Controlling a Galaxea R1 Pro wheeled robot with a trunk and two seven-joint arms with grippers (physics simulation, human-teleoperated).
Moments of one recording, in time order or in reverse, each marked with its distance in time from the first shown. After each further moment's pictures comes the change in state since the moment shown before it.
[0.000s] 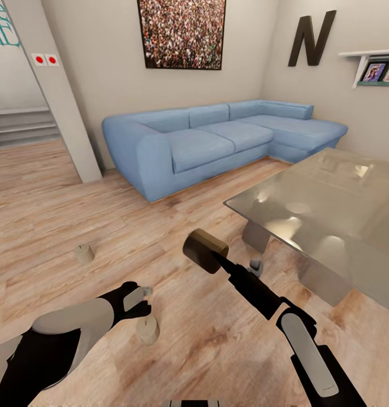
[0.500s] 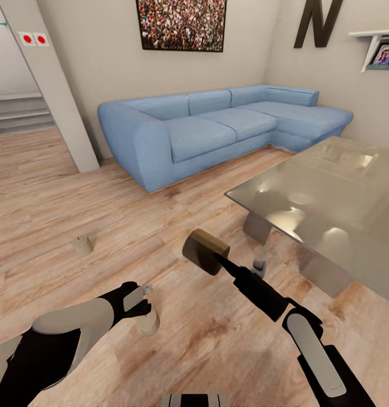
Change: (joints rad) left arm 0.000 0.001 -0.001 0.000 0.000 -0.026 -0.001; right arm 0.000 -0.048 0.004 -0.001 -0.009 0.018 0.113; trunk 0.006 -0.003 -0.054
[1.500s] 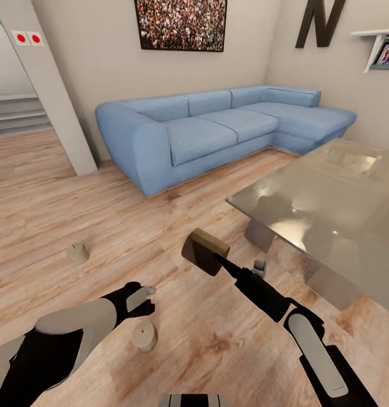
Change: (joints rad) left arm 0.000 -0.016 -0.004 -0.008 -0.002 -0.004 -0.001; right arm 0.000 -0.013 0.001 0.000 0.005 0.001 0.050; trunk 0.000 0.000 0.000
